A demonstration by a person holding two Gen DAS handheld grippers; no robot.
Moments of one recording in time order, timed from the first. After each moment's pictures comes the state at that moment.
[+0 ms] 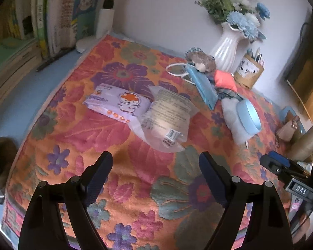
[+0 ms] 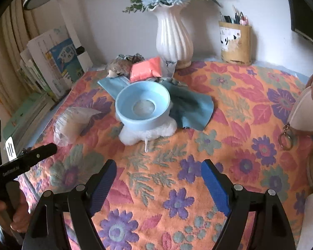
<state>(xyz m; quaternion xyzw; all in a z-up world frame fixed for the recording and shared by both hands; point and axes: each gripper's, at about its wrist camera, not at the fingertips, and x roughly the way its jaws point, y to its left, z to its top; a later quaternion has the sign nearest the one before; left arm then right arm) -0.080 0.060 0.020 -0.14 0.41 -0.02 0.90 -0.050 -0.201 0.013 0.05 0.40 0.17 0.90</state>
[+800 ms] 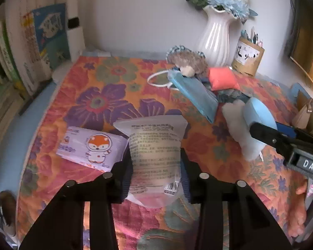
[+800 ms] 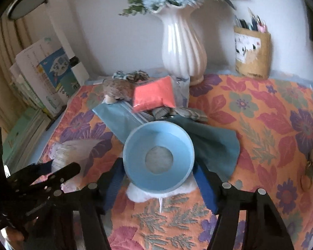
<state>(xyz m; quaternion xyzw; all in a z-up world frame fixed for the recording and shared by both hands) -0.027 0.024 0.019 -0.03 0.40 -0.02 0.91 0.013 -0.166 0.026 0.06 0.39 0.17 0.90</state>
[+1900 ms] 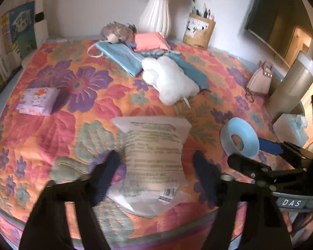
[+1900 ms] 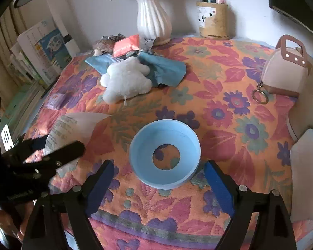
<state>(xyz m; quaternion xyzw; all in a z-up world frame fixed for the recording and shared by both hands) -0.089 -0.053 0.009 -0.04 0.45 -0.11 0.89 -0.092 -0.224 0.000 0.05 0.46 0.12 0.88</state>
